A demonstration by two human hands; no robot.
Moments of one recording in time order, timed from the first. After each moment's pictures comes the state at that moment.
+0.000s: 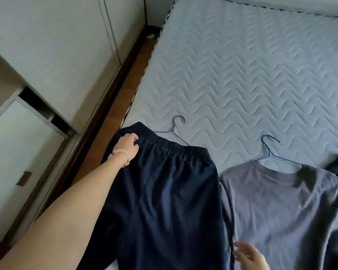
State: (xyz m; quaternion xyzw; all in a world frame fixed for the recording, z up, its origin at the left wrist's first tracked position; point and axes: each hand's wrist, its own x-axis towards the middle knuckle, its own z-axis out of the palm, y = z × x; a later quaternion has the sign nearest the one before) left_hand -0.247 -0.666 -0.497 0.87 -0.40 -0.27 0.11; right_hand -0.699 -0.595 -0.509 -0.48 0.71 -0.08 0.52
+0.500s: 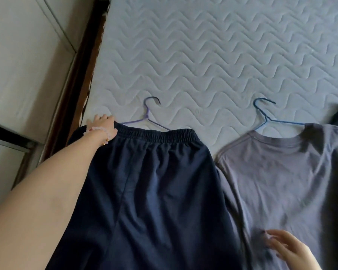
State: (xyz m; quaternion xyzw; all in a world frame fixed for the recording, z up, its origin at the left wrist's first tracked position) left_hand -0.218 -0.760 -0.577 0.82 -0.51 -0.16 -0.18; right_hand -0.766 -0.614 -0.567 -0.45 0.77 -0.07 0.46
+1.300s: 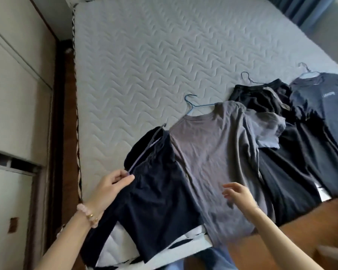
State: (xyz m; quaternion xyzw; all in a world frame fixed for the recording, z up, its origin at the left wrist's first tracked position) left_hand -0.426 -0.484 -0.288 0.68 -0.36 -0.57 0.28; right_hand -0.798 -0.491 -0.412 -0.36 0.76 -0.19 0.50
